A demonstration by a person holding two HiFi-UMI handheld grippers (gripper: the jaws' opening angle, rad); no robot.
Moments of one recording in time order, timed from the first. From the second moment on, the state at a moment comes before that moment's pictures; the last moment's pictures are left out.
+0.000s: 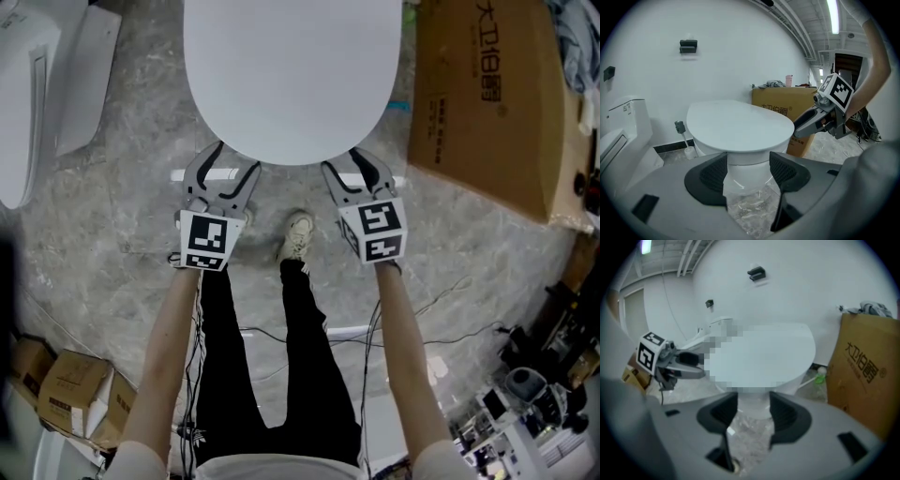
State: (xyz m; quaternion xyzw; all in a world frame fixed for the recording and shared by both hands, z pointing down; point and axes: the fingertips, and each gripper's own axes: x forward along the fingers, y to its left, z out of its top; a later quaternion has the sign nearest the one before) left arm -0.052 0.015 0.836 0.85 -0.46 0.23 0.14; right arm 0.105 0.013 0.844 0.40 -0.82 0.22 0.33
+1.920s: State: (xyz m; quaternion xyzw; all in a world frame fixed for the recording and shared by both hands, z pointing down) left arm -0.056 -0.088 0.525 0.89 -0.43 0.11 0.09; right arm 0.106 -0.101 0.519 0.42 -0.87 0.19 0.16
